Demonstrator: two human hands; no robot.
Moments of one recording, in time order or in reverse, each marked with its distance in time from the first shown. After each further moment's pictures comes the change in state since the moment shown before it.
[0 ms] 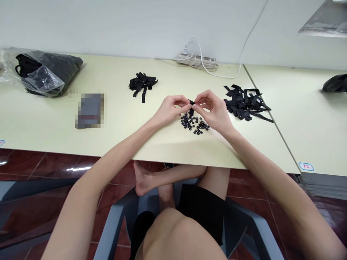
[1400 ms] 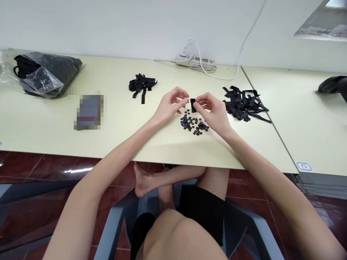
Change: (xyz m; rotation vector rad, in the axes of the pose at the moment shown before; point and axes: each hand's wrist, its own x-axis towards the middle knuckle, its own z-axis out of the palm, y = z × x) left_hand 0.000 0.009 -0.001 -0.063 0.106 0.007; right_hand 0.000 0.001 0.003 -0.114 0.085 0.000
